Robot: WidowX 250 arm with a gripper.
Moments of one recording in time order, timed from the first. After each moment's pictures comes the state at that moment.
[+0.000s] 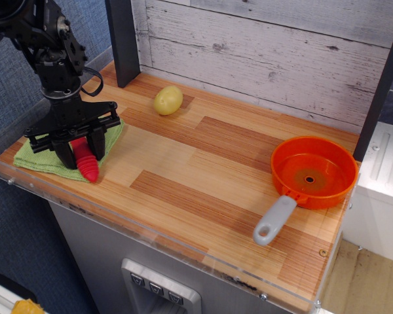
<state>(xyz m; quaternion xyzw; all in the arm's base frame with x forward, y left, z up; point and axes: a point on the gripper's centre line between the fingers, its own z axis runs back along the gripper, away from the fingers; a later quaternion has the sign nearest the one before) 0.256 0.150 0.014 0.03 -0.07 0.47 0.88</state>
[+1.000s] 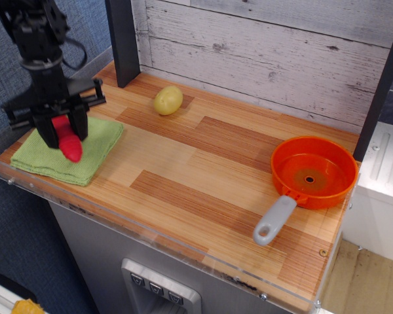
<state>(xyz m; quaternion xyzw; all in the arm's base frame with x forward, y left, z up) 0.249 0.158 0.056 0.04 -0.07 0.46 0.88</state>
